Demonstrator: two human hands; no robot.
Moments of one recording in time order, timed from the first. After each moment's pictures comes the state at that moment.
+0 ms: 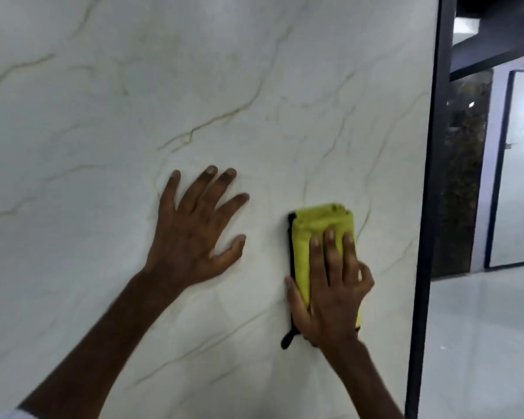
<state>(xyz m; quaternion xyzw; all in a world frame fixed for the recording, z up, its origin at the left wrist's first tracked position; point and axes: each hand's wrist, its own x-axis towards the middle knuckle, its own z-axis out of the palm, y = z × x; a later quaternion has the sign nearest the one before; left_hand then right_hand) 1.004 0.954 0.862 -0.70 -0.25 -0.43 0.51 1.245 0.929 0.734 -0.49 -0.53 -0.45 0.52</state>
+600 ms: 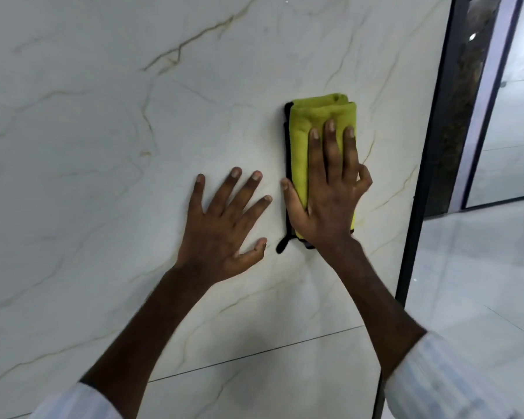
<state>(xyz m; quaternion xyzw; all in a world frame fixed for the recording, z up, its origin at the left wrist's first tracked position) 1.022 0.950 0.770 -0.75 -0.25 -0.39 0.47 1.231 0.927 0.791 -0.50 -0.51 -0.45 0.54</state>
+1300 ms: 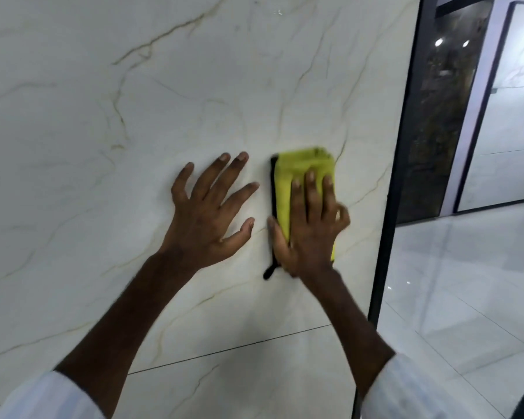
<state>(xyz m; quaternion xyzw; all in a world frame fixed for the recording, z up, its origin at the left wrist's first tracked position) 1.048 0.936 0.782 -0.74 -0.24 -0.44 0.44 1.251 0.921 0.719 -0.51 -0.54 -0.42 0.52</state>
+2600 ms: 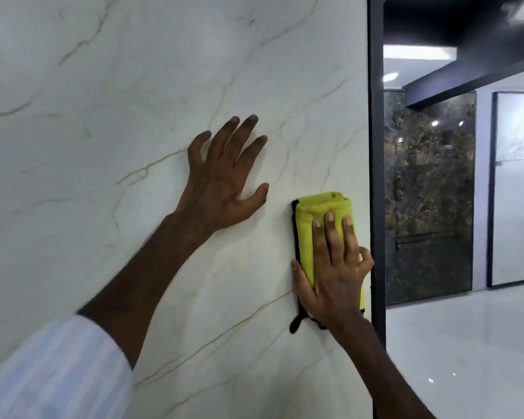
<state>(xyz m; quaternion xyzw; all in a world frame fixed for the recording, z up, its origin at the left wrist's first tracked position) 1.120 0.942 0.970 -0.69 -0.27 -0.45 0.51 1.336 0.922 0.796 -0.49 -0.54 -0.46 0.51</state>
